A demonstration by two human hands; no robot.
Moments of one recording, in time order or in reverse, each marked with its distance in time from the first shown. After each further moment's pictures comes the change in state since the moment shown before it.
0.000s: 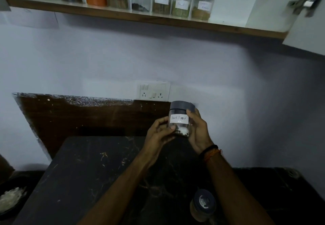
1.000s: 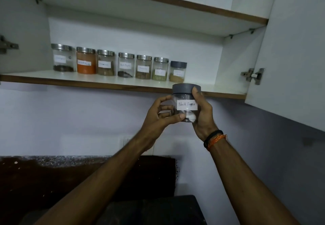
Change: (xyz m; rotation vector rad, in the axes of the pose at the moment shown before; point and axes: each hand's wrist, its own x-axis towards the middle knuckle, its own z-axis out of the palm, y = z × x) left_hand 0.093 0.191 0.105 0.326 -0.190 0.503; right_hand 0.057 -0.210 0.078 -0.234 -0.124 -0.453
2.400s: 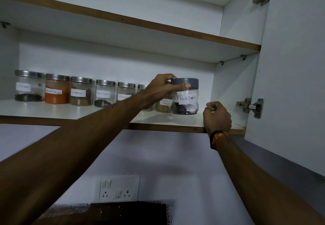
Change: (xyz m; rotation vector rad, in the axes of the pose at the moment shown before) left_hand 0.241 0.063 0.034 0.365 -0.197 0.198; right_hand 0.168 -0.012 -0.116 -0.959 0.786 -0.240
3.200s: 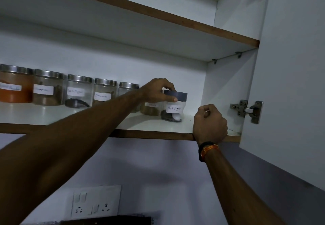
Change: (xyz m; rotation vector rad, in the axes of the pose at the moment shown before) left_hand 0.094 -0.076 0.012 0.652 -0.187 0.206; right_hand 0.007 0.011 0.018 -0.051 0.247 -0.080
